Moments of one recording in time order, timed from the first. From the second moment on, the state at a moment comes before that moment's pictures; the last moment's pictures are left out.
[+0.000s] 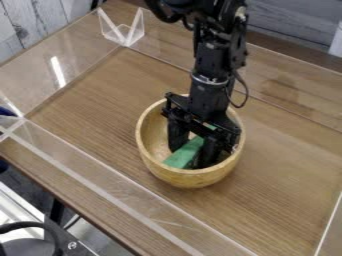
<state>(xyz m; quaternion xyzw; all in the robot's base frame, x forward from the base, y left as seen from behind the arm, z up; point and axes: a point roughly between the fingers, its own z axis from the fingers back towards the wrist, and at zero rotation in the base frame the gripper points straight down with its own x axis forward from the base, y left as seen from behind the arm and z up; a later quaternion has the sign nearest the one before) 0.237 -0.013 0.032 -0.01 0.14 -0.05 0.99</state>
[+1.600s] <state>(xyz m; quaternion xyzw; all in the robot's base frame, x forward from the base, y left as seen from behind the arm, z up) 0.272 -0.043 0.103 -0.02 0.06 -0.06 1.00</state>
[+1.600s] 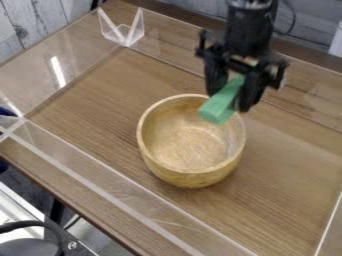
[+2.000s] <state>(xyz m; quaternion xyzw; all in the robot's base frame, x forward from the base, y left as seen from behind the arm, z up) 0.272 -0.046 0.094 -0.03 0.05 -0.07 1.00</state>
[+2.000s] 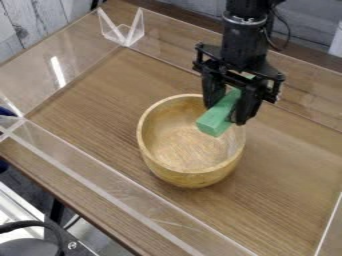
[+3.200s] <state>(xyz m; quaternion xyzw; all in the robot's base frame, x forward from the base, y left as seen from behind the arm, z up) 0.291 -0.038 0.108 -0.05 -0.03 -0.07 1.00</state>
